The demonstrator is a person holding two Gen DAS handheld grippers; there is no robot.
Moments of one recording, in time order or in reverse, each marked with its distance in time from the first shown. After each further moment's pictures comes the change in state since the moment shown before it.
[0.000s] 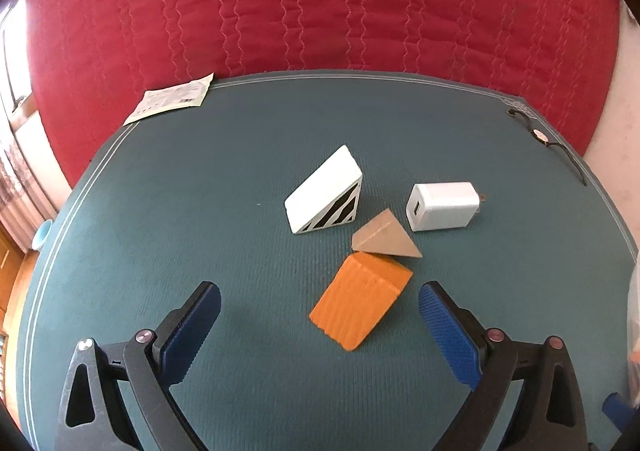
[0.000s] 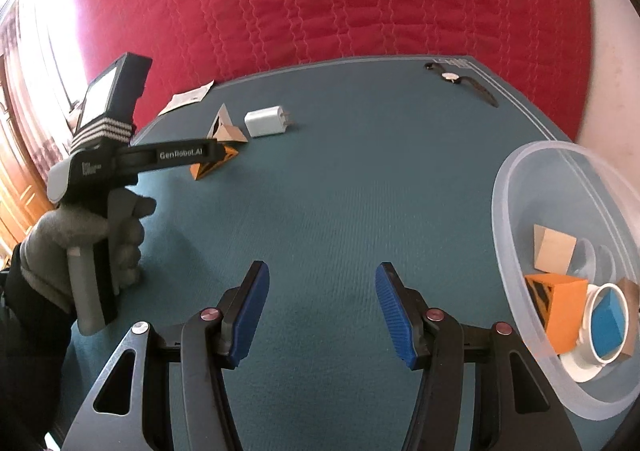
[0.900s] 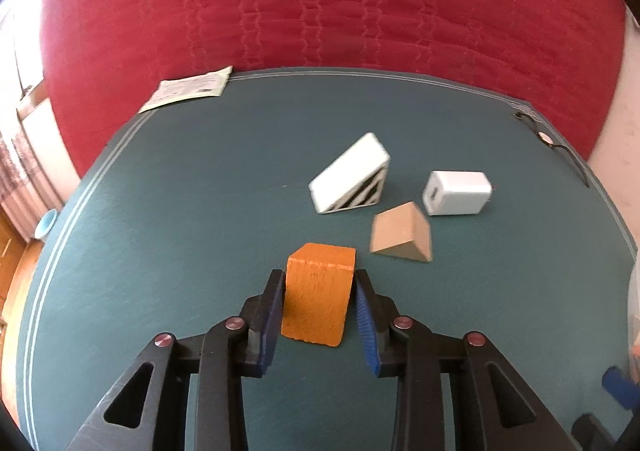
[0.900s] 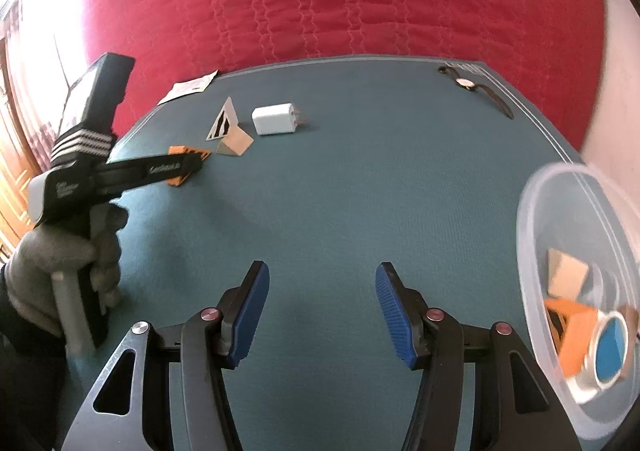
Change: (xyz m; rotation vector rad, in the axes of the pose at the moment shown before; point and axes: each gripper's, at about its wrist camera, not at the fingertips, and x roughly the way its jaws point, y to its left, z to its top) left arm -0.011 0.014 -0.016 -0.041 -0.012 0.024; right arm 0.019 0.018 0.018 -0.056 0.023 -0.016
